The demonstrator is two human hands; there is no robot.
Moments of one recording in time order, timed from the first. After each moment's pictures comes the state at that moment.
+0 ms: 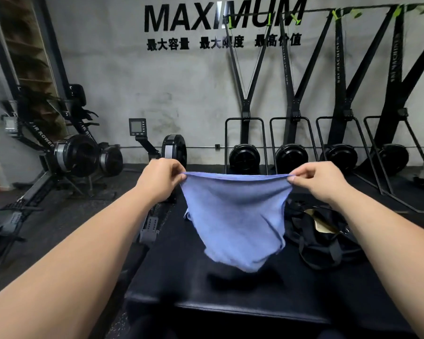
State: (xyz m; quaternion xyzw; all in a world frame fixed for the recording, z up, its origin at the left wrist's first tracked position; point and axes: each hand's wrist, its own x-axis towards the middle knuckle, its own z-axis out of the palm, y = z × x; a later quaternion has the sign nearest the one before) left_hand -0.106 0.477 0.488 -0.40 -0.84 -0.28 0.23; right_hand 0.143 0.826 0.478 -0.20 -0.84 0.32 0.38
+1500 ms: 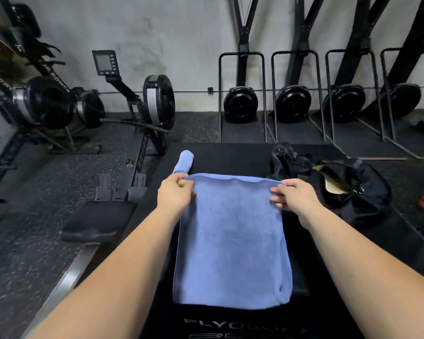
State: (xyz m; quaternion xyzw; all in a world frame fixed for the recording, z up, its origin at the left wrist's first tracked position) left_hand -0.137 0.582 0.291 -0.13 -0.80 -0.58 -0.10; right_hand 0.056 0.832 0.290 -0.38 -0.64 0.62 0.24
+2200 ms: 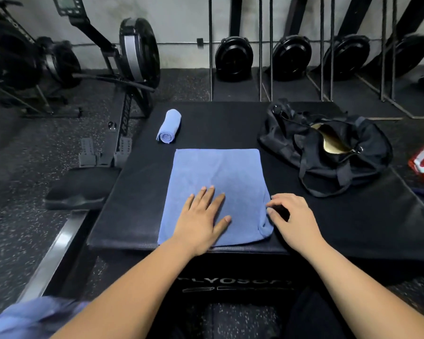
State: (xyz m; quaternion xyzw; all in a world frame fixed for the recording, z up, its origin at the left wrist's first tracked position) left_hand -0.032 0.574 0.163 -0.48 -0.87 -0.10 -0.01; right_hand 0.152 0.791 0.177 -0.26 -0.90 0.29 0.21
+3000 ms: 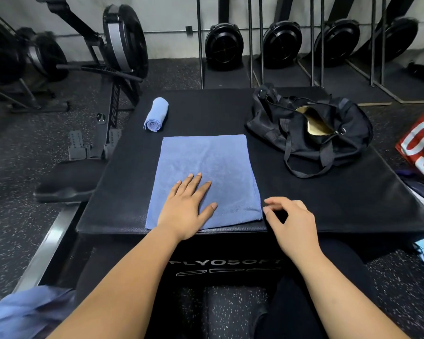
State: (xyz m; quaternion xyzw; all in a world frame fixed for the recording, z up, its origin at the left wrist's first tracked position) left_hand -0.025 0.566 0.158 -0.48 -0.87 -0.11 0.00; right_hand 0.209 0.748 0.179 -0.34 -0.84 0.33 0.26
